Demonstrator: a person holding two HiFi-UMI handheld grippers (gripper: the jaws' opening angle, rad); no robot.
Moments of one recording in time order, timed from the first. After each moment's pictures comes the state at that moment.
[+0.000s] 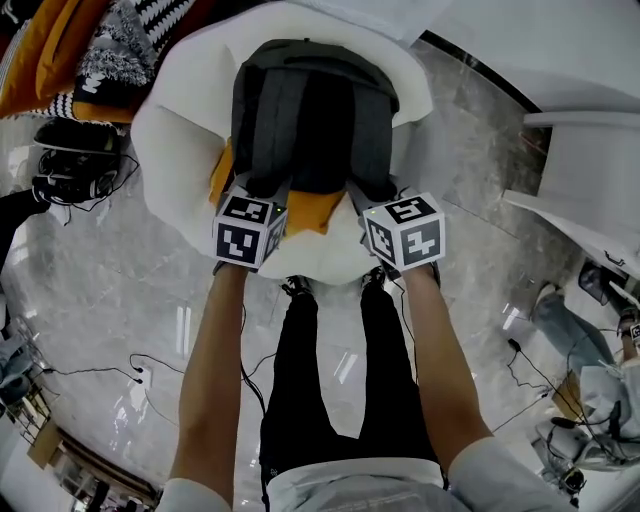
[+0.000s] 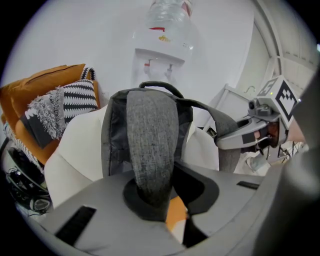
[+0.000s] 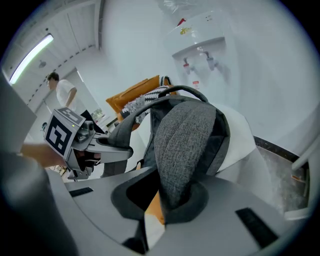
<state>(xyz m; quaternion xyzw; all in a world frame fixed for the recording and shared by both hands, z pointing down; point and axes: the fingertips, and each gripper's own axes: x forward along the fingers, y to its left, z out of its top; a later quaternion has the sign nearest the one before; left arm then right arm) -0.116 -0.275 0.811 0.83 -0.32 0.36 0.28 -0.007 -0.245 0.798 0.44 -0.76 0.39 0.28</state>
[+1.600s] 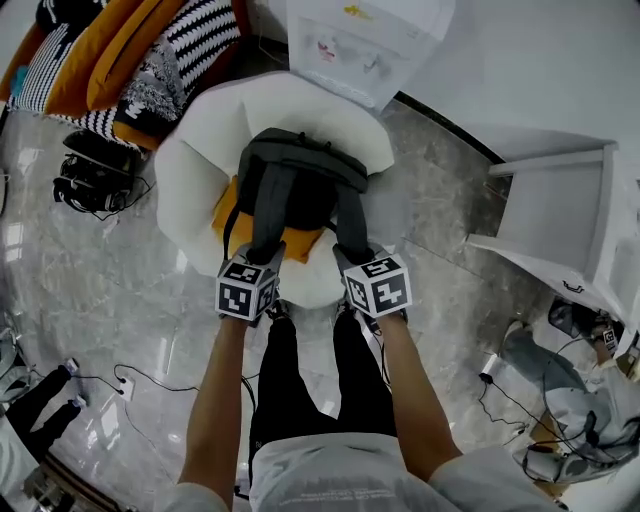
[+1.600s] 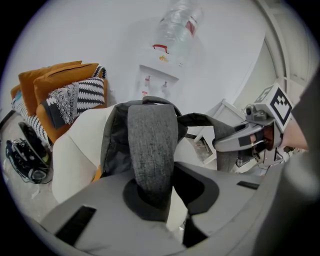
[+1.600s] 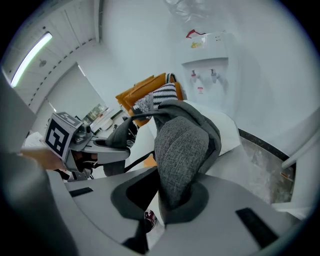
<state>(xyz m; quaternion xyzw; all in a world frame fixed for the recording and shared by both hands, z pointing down) -0.116 -0.190 0.718 0.82 -0.34 0.32 0.35 0.002 -0.171 0.703 0.41 -0.75 0.41 0.33</state>
